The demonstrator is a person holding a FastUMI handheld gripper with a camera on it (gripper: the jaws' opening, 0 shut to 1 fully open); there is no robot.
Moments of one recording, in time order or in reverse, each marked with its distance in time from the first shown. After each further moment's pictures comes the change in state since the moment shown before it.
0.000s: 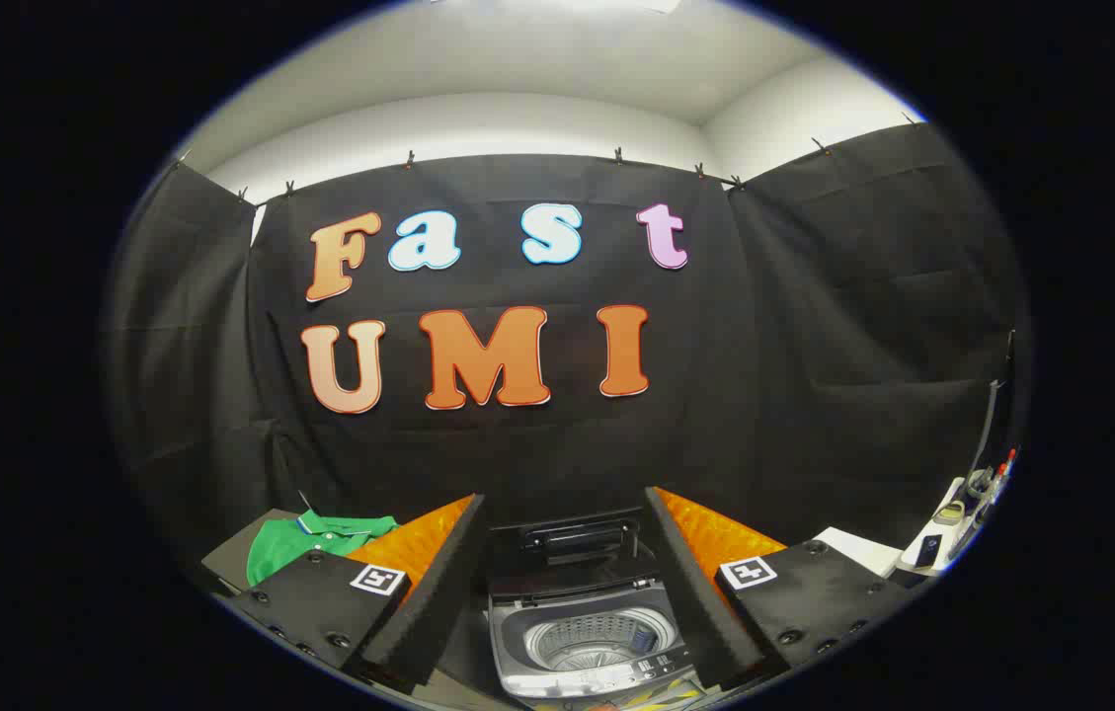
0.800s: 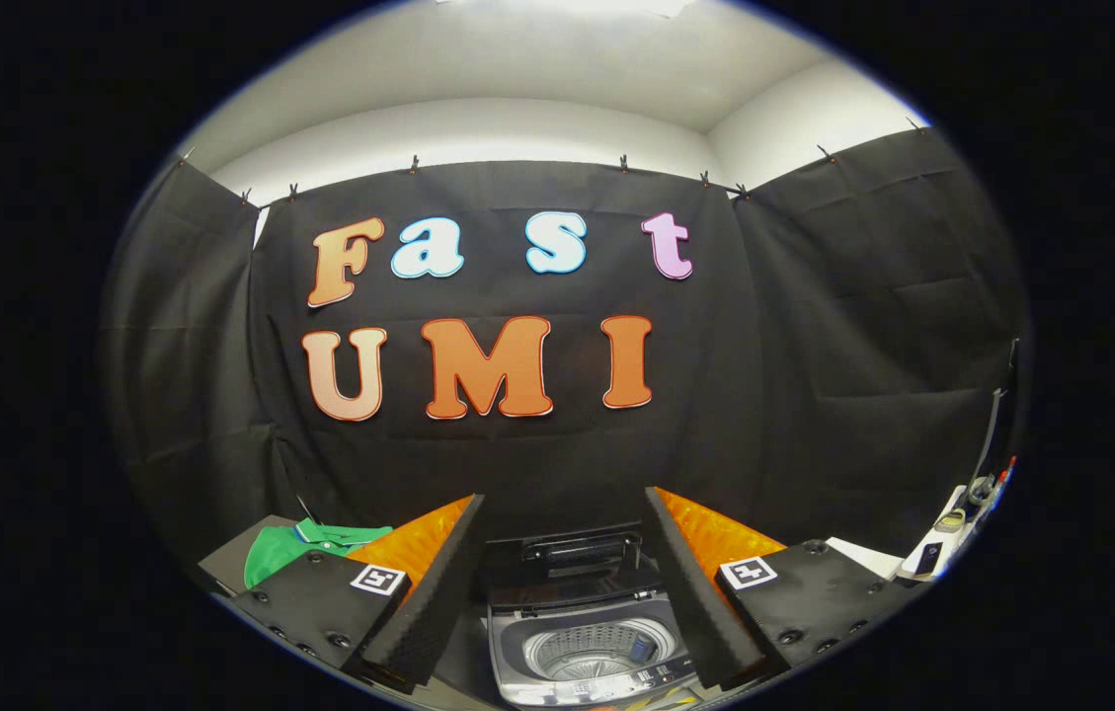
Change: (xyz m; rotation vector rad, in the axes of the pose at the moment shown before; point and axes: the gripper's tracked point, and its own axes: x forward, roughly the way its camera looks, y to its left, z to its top) arm 0.014 0.004 0.013 -0.009 -0.032 0.000
